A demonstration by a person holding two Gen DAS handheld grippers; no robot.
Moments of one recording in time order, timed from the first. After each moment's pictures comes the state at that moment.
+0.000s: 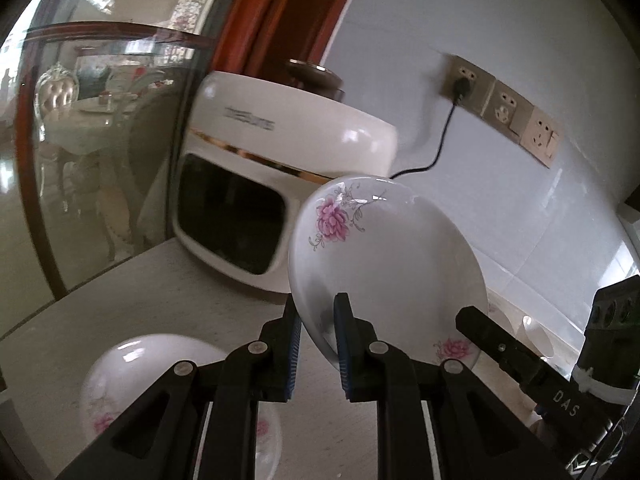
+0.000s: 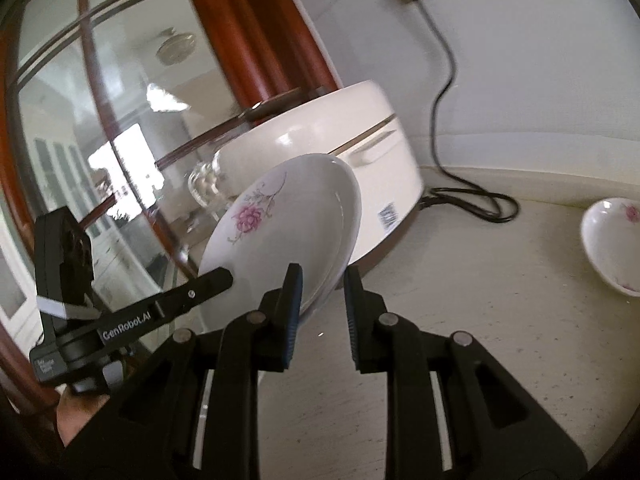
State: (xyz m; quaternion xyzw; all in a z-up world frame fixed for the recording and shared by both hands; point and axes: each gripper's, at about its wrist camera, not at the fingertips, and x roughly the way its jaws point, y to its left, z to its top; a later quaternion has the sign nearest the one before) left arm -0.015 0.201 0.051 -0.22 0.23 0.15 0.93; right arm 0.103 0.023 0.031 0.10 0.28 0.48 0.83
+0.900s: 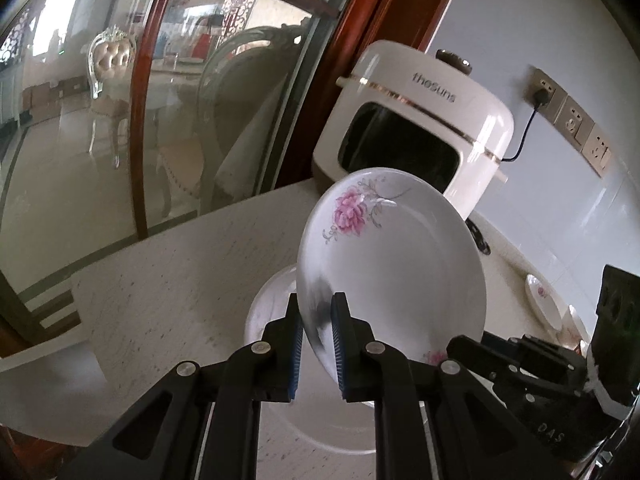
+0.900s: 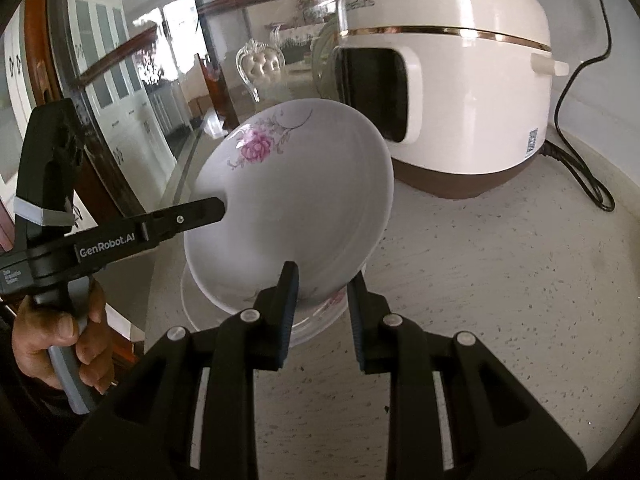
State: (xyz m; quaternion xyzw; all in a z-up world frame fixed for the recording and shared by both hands) left arm -0.104 0.265 -0.006 -0.26 0.28 0.23 0.90; right arm 0.044 0.132 -0.014 -0.11 0.33 0.55 0.76
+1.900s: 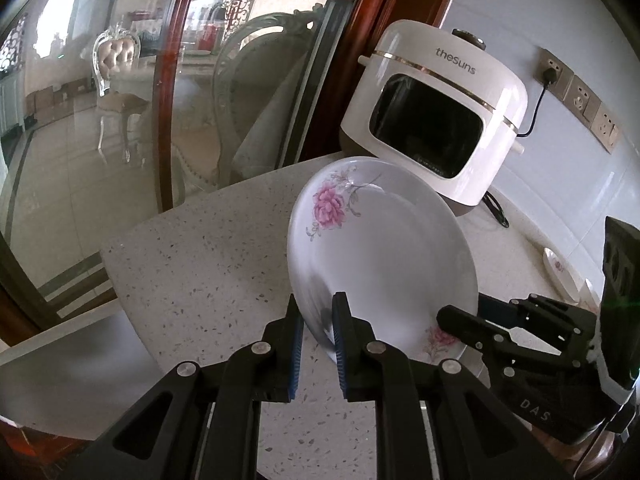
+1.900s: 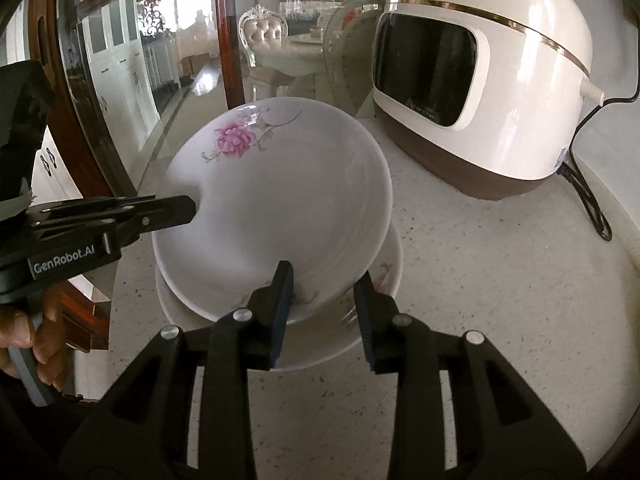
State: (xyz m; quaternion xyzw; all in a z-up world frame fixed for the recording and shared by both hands) left arm -0.126 0.271 -0.029 -0.25 0.30 0.24 0.89; right arm 0.015 0.179 -0.020 -0.21 0.31 0.53 0.76
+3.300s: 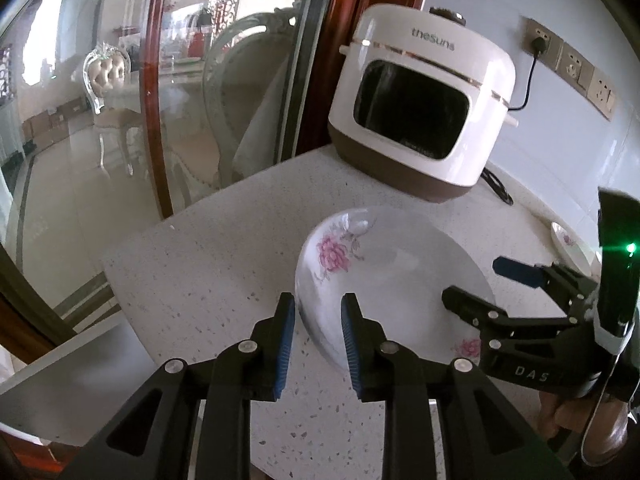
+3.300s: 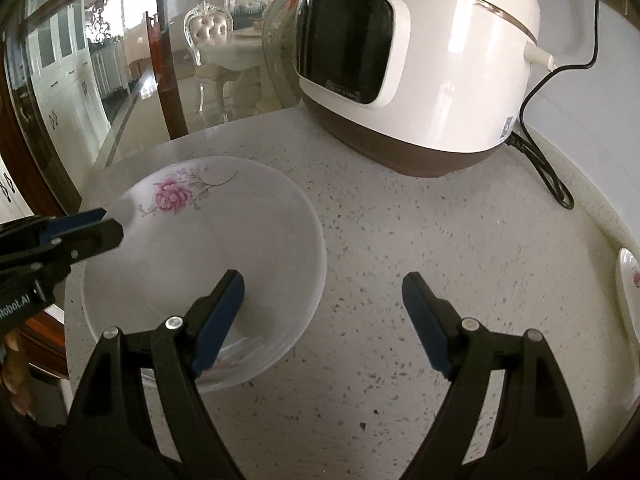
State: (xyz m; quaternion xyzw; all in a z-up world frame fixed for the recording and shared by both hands) left arm -0.118 0.256 -0.020 -0.20 0.33 0.25 0.89; right arm 0.050 0.172 -0.013 -0.20 0.34 0.44 0.80
